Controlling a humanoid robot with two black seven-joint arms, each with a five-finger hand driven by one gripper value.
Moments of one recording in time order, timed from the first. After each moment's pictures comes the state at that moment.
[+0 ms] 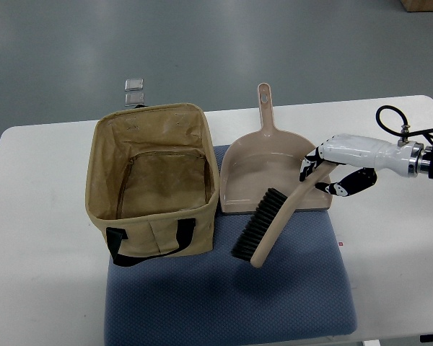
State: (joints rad) left arm -0.02 0.00 -0.13 -0.12 -0.06 0.05 0.08; right arm 0.77 -0.86 0.40 1.38 -1.59 0.09 0.46
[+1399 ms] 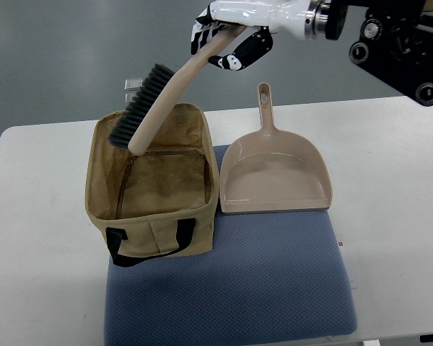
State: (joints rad) left arm -0.02 0.00 -0.13 -0.12 -0.06 0.05 0.08; right arm 1.38 -0.31 0.32 0.91 -1.44 0.25 0.40
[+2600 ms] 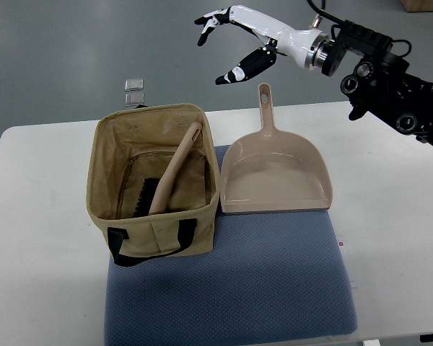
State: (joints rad) left arm -0.02 0.00 -0.13 -0.12 -0.06 0.05 0.08; right arm 1.07 -0.27 0.66 0.84 -1.16 0.16 0.41
